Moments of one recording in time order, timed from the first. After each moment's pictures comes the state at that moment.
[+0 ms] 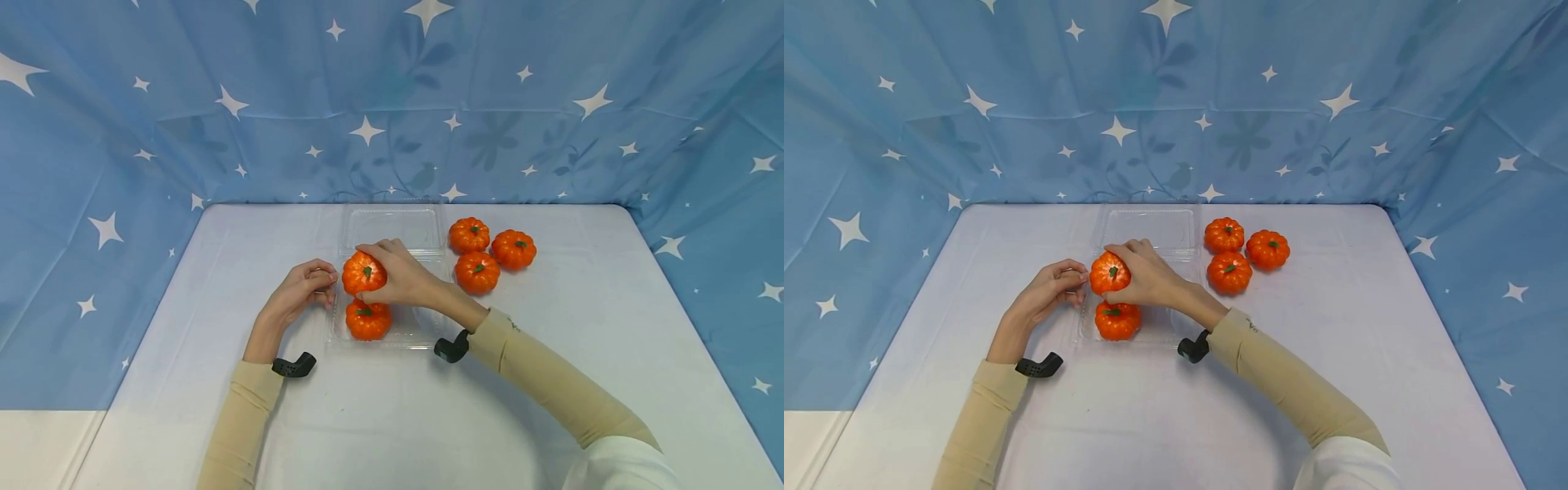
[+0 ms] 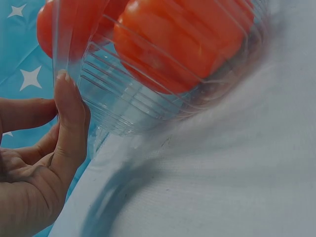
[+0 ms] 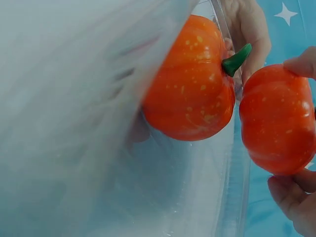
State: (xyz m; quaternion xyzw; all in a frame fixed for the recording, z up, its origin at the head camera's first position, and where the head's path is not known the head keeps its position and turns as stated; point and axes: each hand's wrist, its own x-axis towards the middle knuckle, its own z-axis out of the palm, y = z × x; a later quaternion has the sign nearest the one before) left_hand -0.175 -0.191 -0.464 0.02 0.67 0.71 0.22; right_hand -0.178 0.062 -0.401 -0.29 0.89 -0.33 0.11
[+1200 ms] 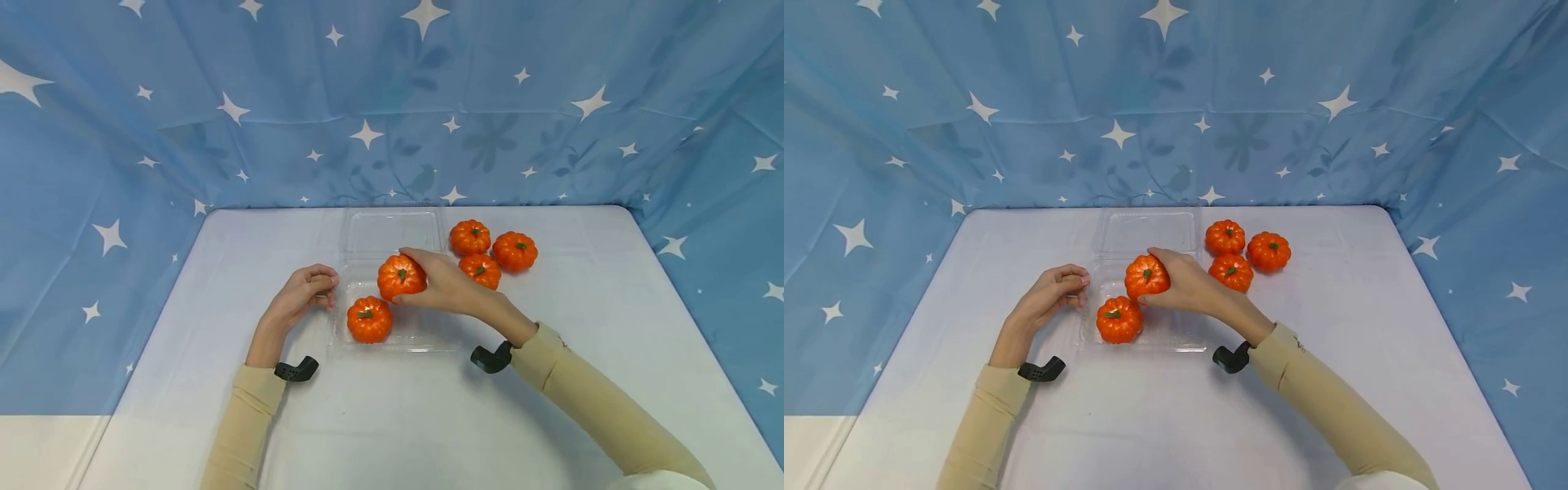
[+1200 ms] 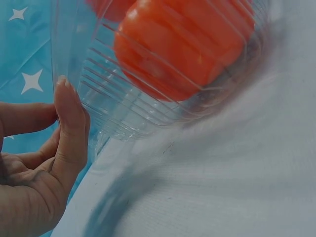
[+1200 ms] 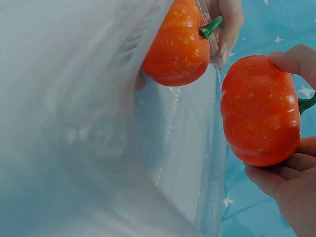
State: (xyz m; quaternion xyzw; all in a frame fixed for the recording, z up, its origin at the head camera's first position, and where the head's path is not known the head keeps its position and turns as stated) left_hand -0.173 -0.189 -0.466 0.01 0.68 0.70 0.21; right_hand -0.163 0.120 -0.388 -0.26 0.89 -0.35 0.11
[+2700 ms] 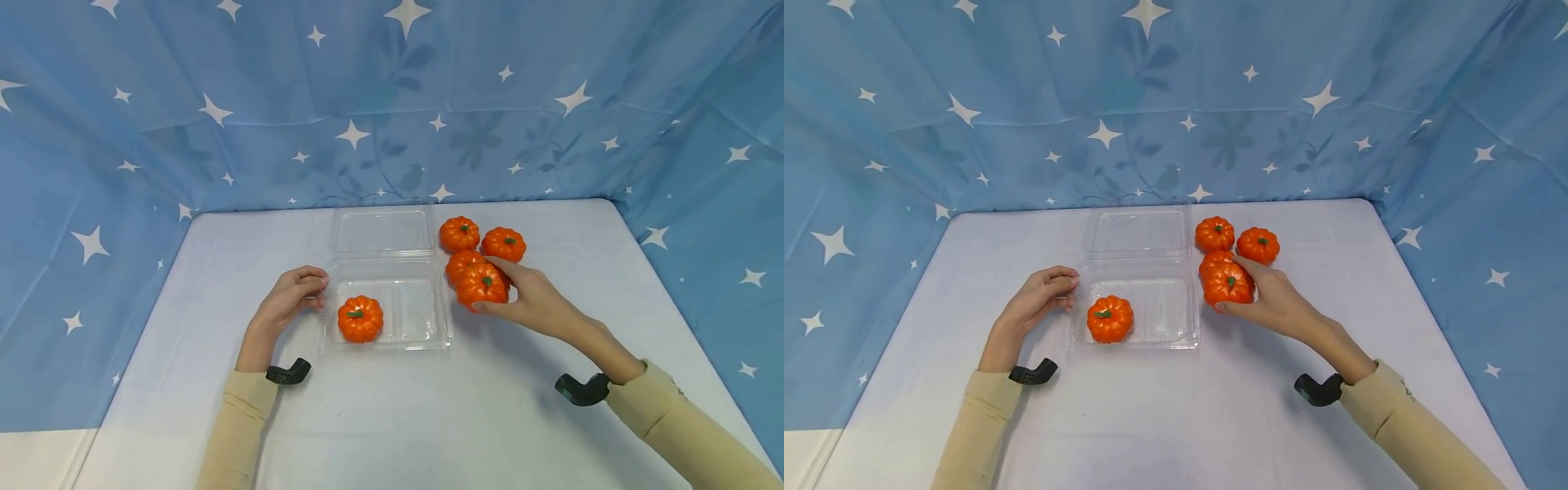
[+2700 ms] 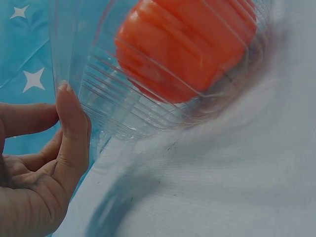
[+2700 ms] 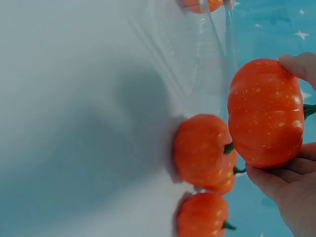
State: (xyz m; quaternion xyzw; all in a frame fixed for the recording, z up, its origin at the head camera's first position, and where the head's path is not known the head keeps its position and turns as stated) left_hand -0.173 -0.192 -0.465 0.00 0.69 0.69 0.21; right_hand -0.112 0.244 -0.386 -0.17 0.92 -0.34 0.06
